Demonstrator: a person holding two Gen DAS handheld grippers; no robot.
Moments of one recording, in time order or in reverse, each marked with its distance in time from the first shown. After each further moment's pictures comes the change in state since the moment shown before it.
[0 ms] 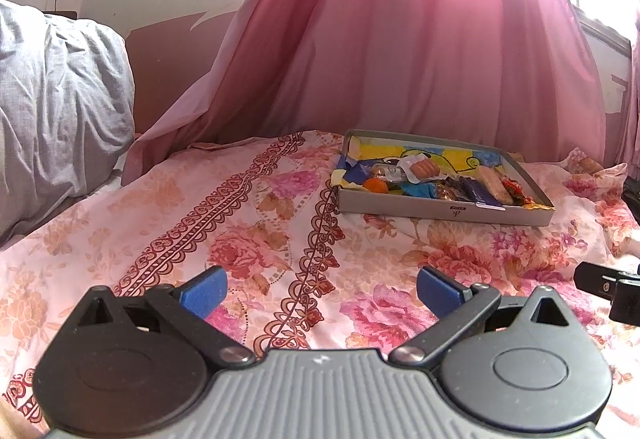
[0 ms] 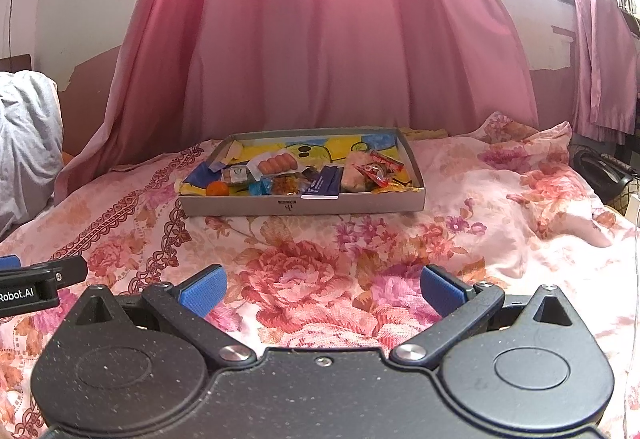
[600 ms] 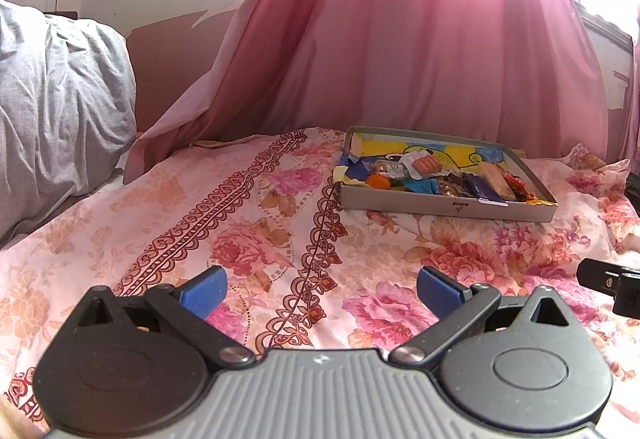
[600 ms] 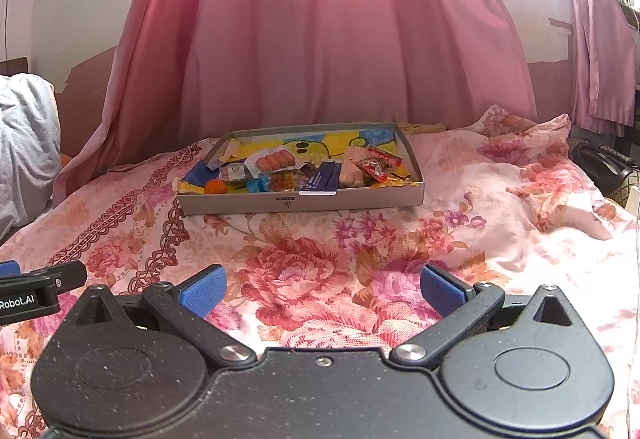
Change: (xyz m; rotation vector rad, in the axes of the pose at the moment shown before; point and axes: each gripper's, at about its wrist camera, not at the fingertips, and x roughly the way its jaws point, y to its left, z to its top) left arm 0.001 -0.001 -0.001 0.006 0.008 0.010; right arm 0.002 0.000 -0.002 0.010 0.007 -0.001
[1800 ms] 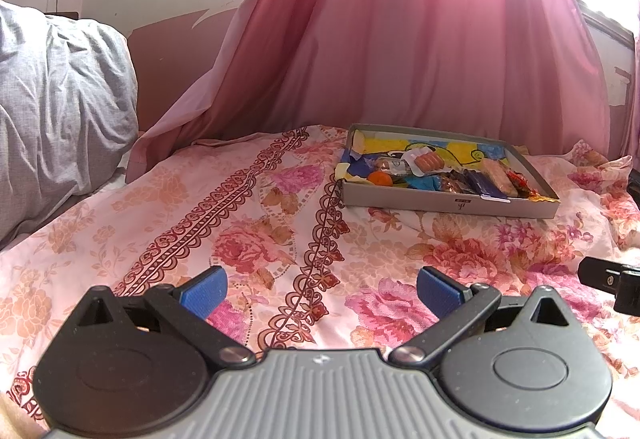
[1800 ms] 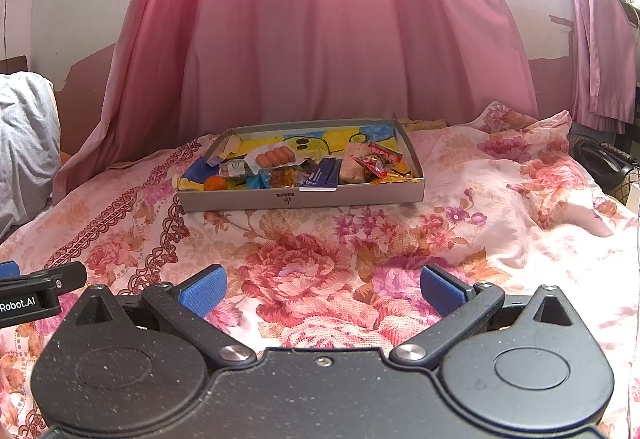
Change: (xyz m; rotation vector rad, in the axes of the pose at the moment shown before) left arm 0.000 0.001 0.000 0.004 0.007 0.003; right arm 0.001 0.001 -0.002 0.003 0.008 -0.005
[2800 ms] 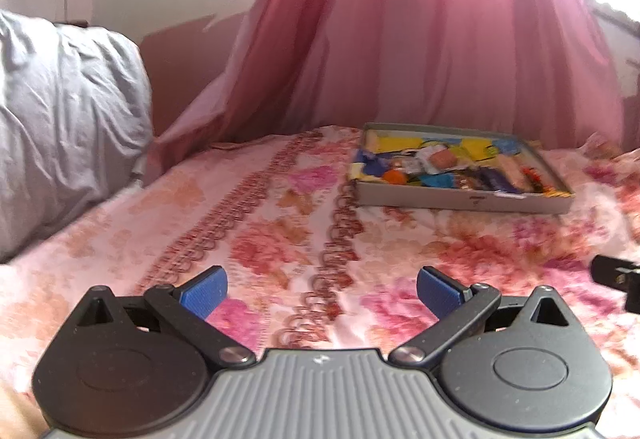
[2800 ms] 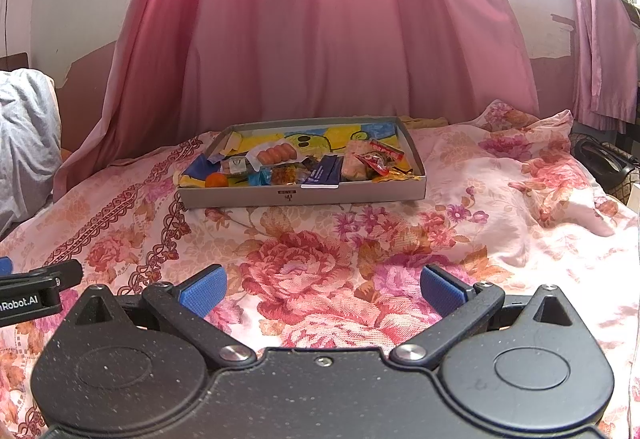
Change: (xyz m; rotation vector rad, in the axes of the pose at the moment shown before) left arm -0.001 -0.006 0.003 0.038 -0.002 0.085; right arm 0.000 0.002 -0.002 -0.002 0.006 0.000
